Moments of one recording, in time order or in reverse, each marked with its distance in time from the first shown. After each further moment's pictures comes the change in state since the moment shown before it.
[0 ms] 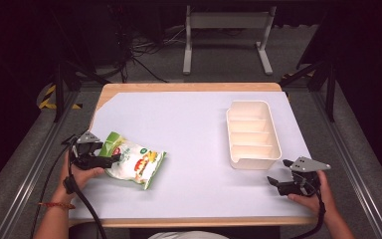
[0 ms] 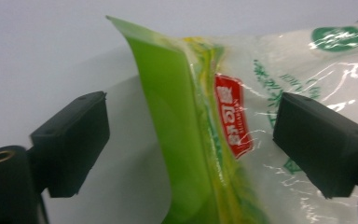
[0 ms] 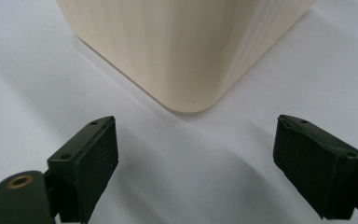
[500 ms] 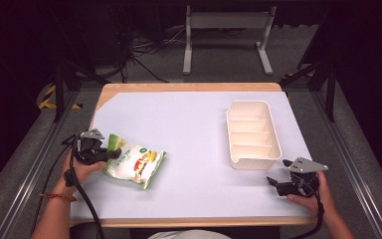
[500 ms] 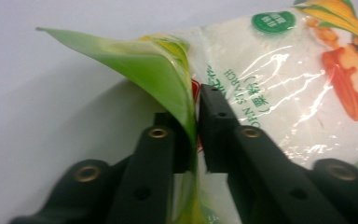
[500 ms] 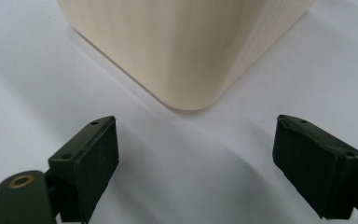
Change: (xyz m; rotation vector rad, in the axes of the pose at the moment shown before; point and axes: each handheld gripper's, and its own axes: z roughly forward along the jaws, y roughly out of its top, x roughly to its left) left arm -0.002 0.015 0.001 0.088 -0.155 0.088; right arm 0.003 0.001 0.001 0.016 -0.027 -0.032
